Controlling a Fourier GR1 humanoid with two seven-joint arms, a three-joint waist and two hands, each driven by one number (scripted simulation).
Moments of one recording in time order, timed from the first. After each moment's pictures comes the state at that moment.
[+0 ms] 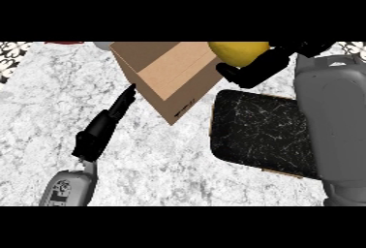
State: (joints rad) left arm -0.20 0.08 -0.07 -1.53 -0.16 -0.19 0.07; right arm -0.98 -0.18 -0.04 -1.42 0.59 0.51 -0.10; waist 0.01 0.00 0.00
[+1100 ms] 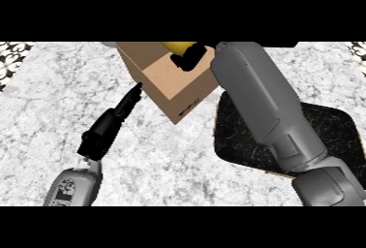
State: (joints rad) left arm -0.22 0.05 -0.09 -1.54 -0.17 -0.20 0.09; right arm -1.28 -0.04 0.01 -0.61 0.85 0.03 -0.27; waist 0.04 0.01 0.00
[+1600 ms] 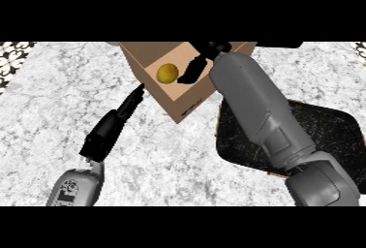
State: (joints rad) left arm -0.21 0.05 -0.10 -1.54 -0.18 -0.20 0.08; right arm -1.32 -0.01 -0.09 -0.34 0.78 0.03 -0.31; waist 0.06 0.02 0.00
